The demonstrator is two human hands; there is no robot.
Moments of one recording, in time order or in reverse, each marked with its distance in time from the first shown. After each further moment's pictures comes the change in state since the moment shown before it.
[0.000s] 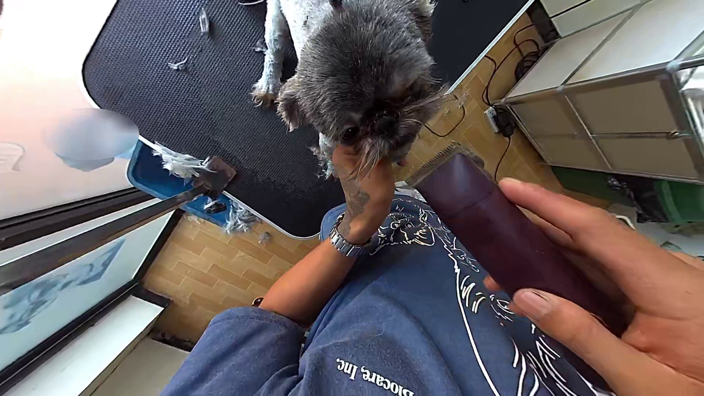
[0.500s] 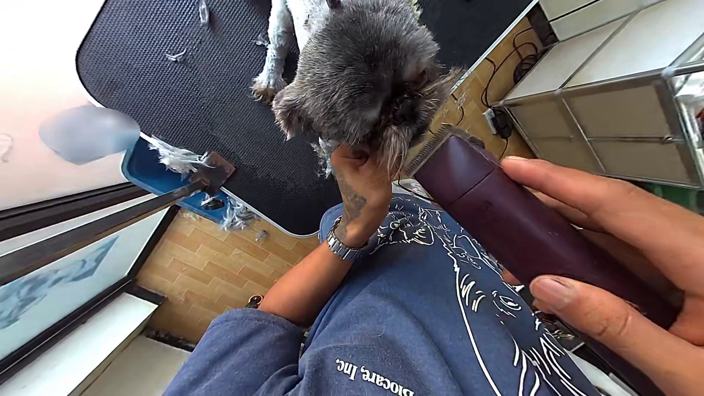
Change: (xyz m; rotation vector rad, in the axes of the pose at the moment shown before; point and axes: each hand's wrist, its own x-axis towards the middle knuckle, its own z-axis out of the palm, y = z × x) left_hand -0.007 0.015 -0.012 0.072 -0.086 0.007; right_hand 0.017 -0.014 -0.016 -0.199 -0.012 -0.052
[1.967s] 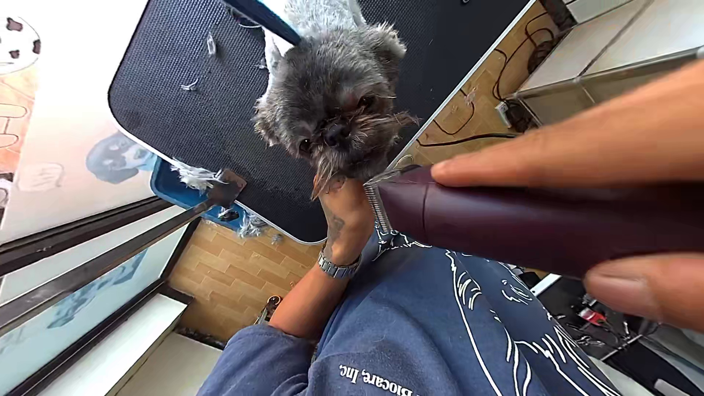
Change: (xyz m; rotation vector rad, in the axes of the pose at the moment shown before) left_hand -0.008 -0.001 -0.017 -0.043 0.007 -0.053; right_hand 0.063 -0.009 -0.034 -0.065 0.115 -0.364
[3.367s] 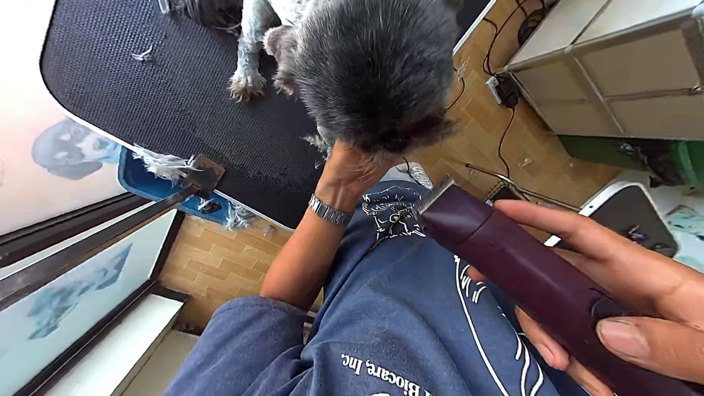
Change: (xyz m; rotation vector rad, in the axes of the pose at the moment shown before) left_hand 0.050 -0.045 -0.001 -0.745 -0.369 -0.597; right_hand -0.123 0.027 0.055 1.417 -0.273 0.531
